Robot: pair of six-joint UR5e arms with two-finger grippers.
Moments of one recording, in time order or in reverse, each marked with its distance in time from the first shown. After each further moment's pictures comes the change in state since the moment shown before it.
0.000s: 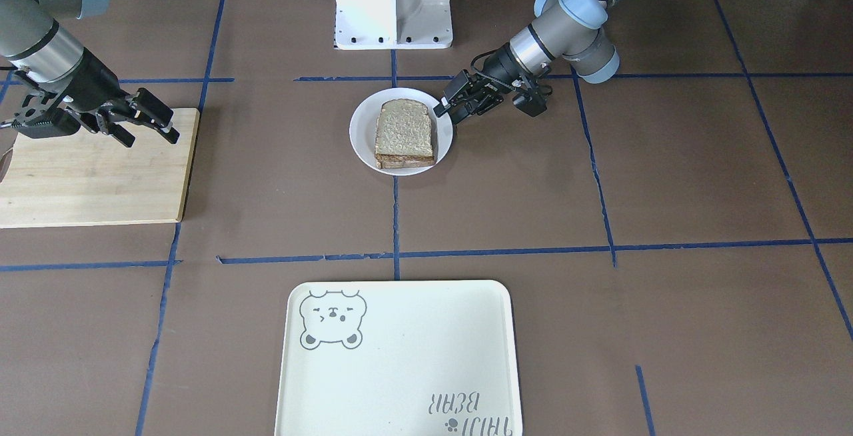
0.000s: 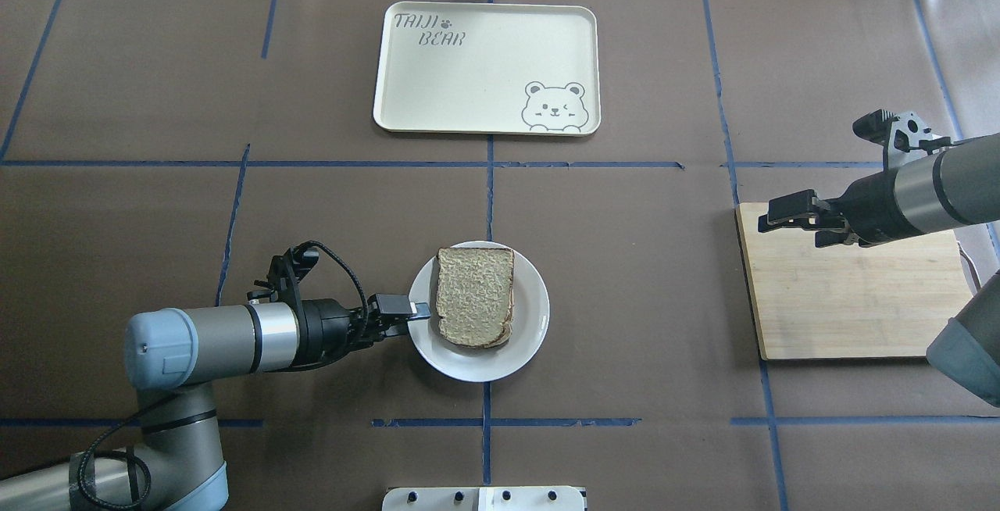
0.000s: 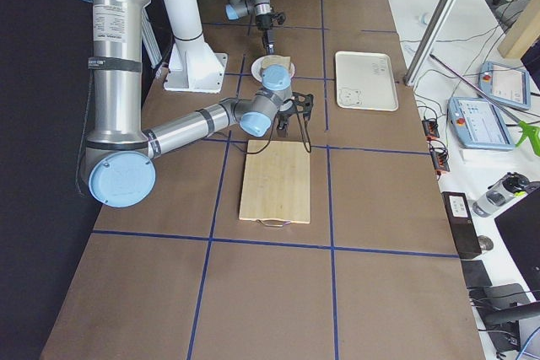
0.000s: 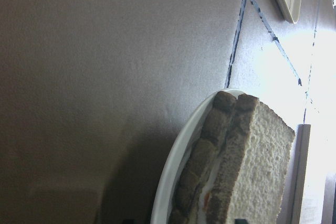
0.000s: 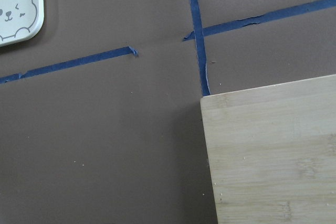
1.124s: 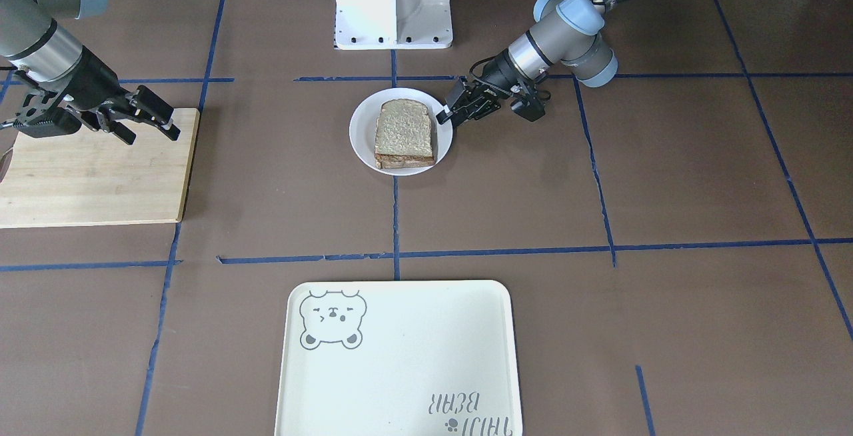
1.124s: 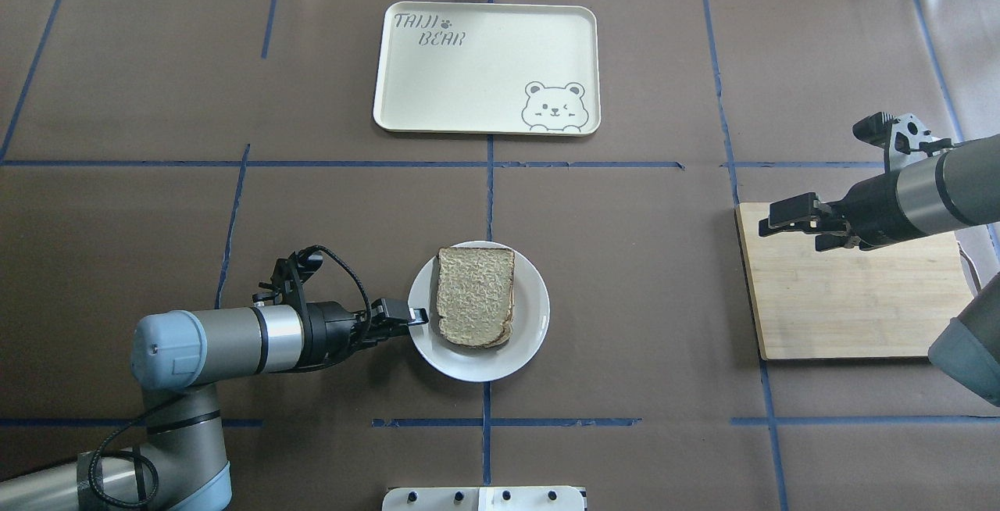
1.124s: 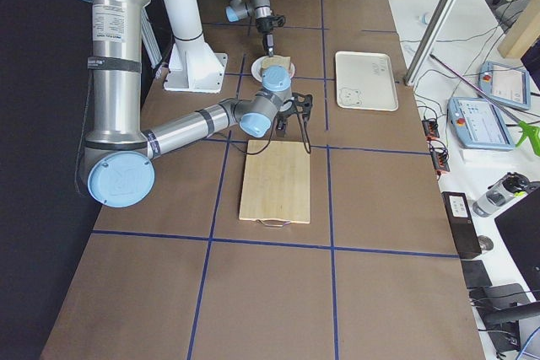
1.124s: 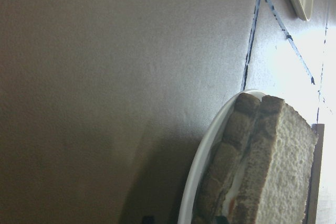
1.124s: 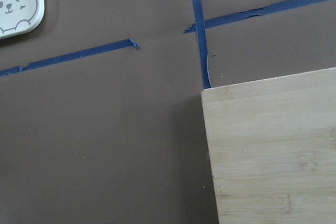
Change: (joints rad) left arm 0.005 -0.013 0.037 -0.002 0.002 0.020; right arm 0.003 -0.003 -0.002 0.006 0.029 -0.006
